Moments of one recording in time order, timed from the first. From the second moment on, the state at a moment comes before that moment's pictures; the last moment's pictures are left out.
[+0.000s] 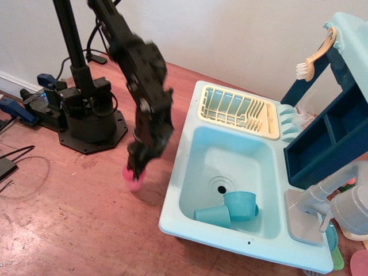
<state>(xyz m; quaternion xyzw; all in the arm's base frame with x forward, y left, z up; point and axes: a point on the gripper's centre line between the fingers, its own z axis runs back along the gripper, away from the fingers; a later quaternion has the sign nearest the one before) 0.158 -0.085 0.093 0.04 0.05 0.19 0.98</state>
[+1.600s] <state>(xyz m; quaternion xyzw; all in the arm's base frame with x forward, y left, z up) 0.307 -0.084 0.173 0.07 0.06 0.19 0.98</state>
